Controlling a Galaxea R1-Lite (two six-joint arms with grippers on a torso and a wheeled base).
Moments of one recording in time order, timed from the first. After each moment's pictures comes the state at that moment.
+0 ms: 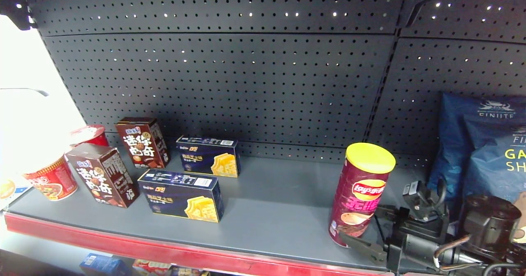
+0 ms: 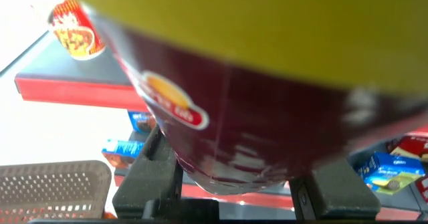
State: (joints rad) left arm 0.08 0.40 -0.16 -0.10 -0.08 0.01; right arm 0.40 1.85 -0.10 -1.57 0.50 -0.01
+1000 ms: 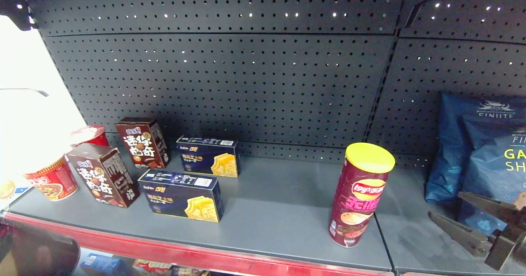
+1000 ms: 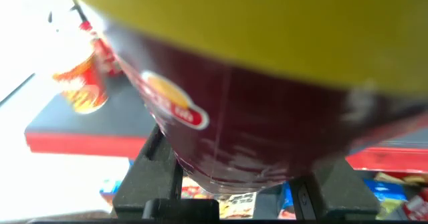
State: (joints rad) left arm 0.07 0.49 -0.35 -0.11 -0.13 0.01; right arm 0.04 1.14 -0.10 -0.91 0.41 -0.03
